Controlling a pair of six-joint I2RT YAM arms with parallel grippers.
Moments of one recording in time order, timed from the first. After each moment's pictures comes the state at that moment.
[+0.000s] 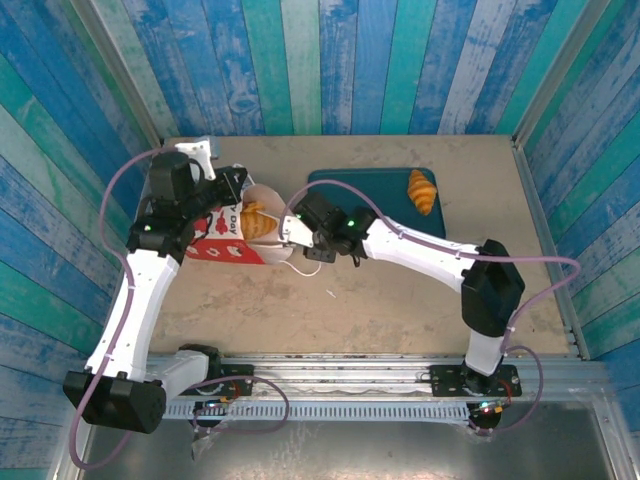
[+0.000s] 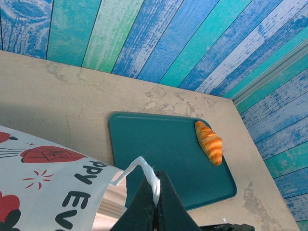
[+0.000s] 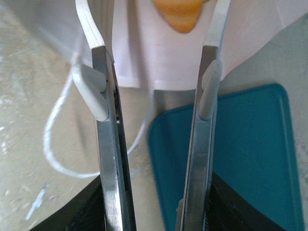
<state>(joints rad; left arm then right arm) -0.14 1.09 1.16 -0.45 0.35 -0.41 0.96 1.84 1.53 -0.66 0.21 -0.55</state>
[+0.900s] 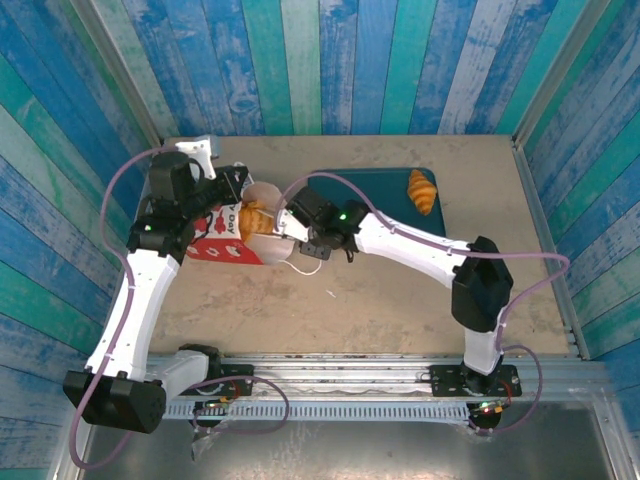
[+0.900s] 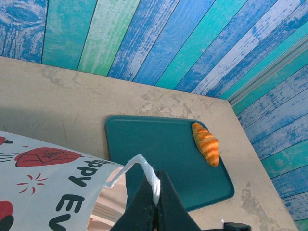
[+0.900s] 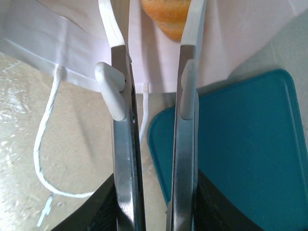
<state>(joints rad) -0.14 1.09 1.16 -0.43 0.36 -0.41 0.96 1.87 1.63 -0.77 0.21 -0.41</state>
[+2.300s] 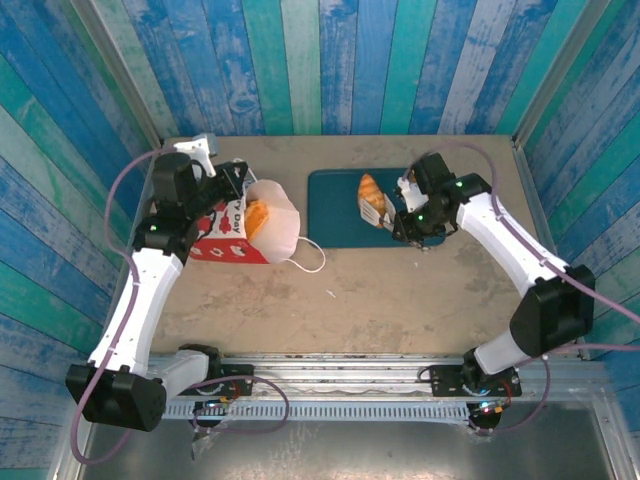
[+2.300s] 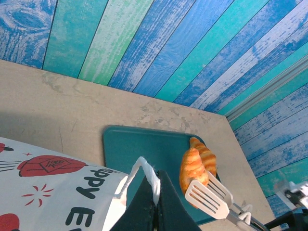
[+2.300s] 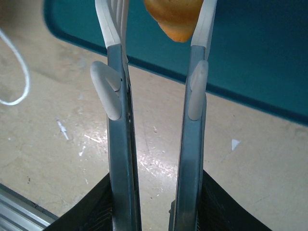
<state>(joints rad) -0.14 1.10 1.10 -0.31 0.33 -0.49 0.39 1.54 1.33 -1.05 -0.21 0.12</state>
